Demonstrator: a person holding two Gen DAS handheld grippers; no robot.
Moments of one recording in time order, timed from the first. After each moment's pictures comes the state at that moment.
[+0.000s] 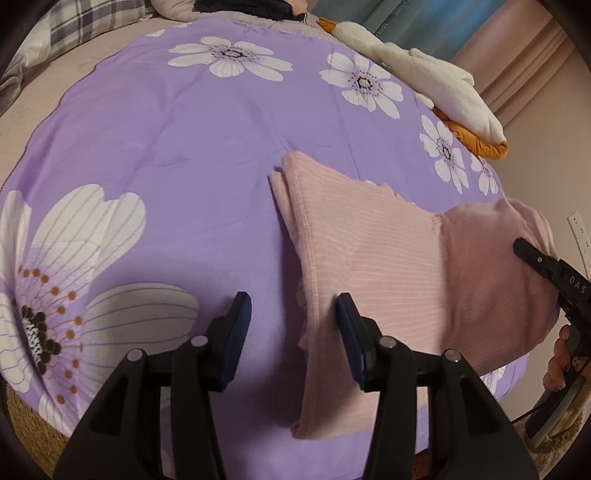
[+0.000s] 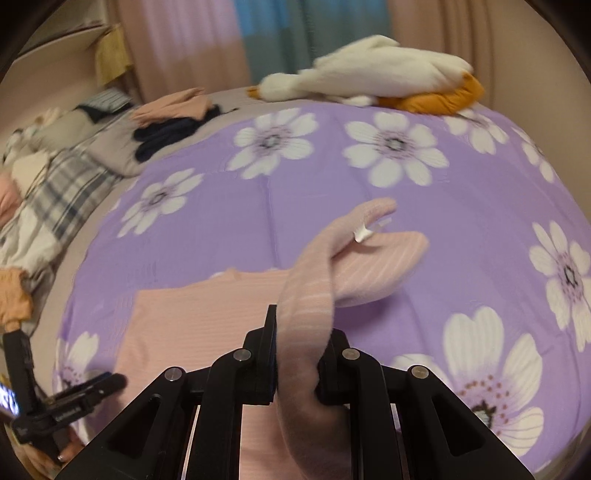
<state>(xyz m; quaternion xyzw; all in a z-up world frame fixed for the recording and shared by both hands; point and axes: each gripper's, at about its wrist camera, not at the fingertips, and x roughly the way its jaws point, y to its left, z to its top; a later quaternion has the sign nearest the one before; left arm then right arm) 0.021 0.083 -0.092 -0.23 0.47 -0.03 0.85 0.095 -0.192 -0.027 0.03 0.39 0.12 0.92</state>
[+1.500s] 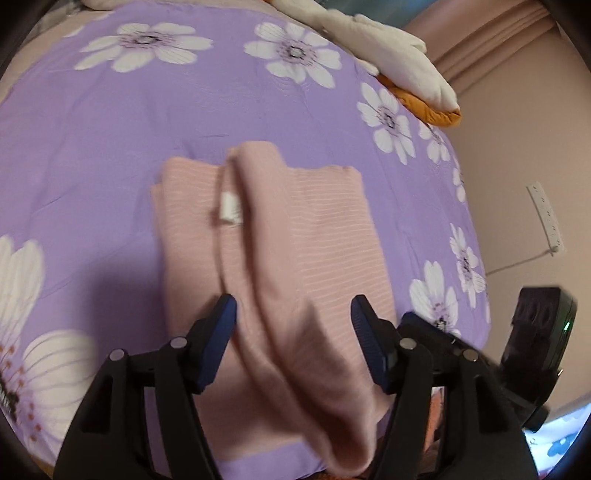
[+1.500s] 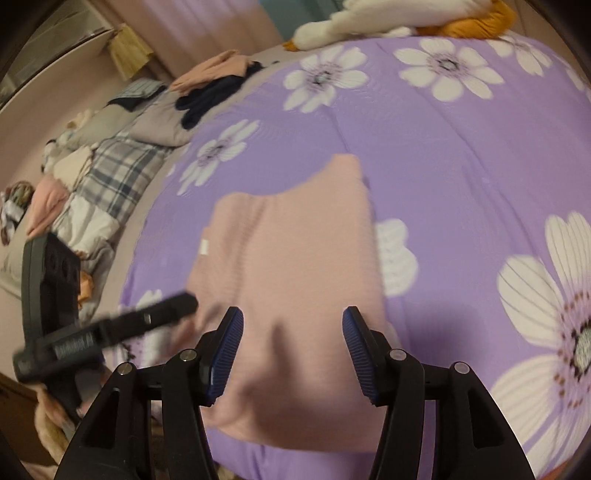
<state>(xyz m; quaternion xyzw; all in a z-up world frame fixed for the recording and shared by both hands) 0.076 0.029 -0.073 -0.23 0.50 -0.17 0.82 0.065 -0.187 -0.082 0.13 0.46 0.20 0.85</state>
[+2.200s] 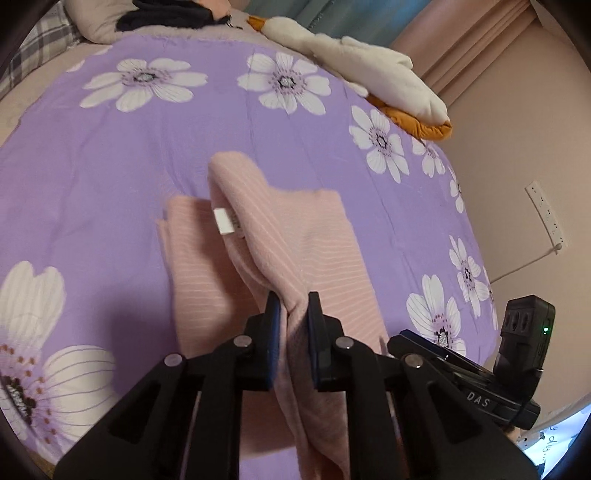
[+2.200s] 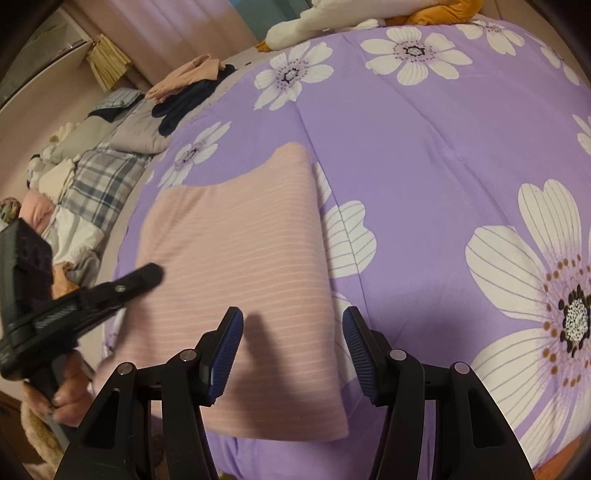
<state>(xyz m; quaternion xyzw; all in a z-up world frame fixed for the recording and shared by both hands) 0.060 0.037 -0.047 -0.20 0.45 -0.14 0.86 0.058 -0.208 -0.089 0.15 0.47 0.18 0.85</state>
